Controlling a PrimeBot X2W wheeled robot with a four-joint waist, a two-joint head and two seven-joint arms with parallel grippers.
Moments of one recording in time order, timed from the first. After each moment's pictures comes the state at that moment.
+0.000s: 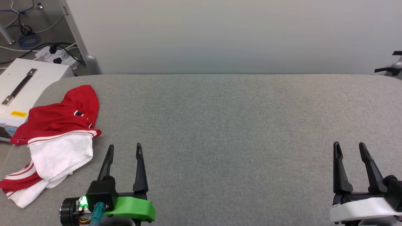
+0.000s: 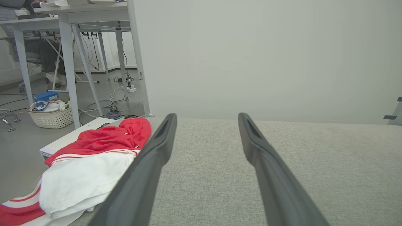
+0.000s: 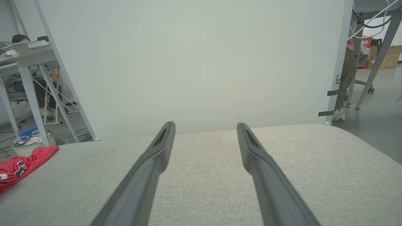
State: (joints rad) left arm 0.06 0.05 -0.10 0.00 -0.08 0.11 -0.26; right arm 0.10 -0.05 -0.07 -0.07 0.22 0.13 -0.25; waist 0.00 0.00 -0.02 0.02
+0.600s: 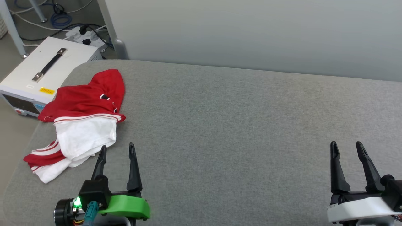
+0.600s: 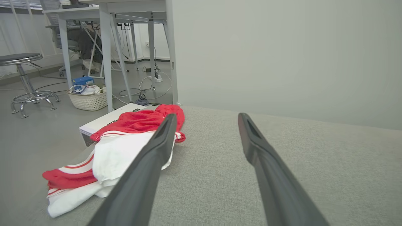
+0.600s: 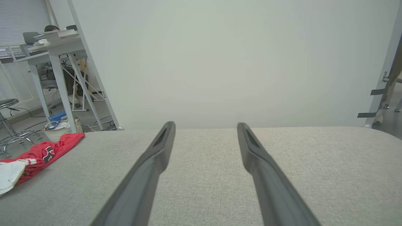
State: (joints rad) left arm 0.05 0.05 -0.08 0.00 -0.10 0.12 -0.26; right arm 0.10 -0.05 -0.06 -0.07 0.21 0.13 -0.25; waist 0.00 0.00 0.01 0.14
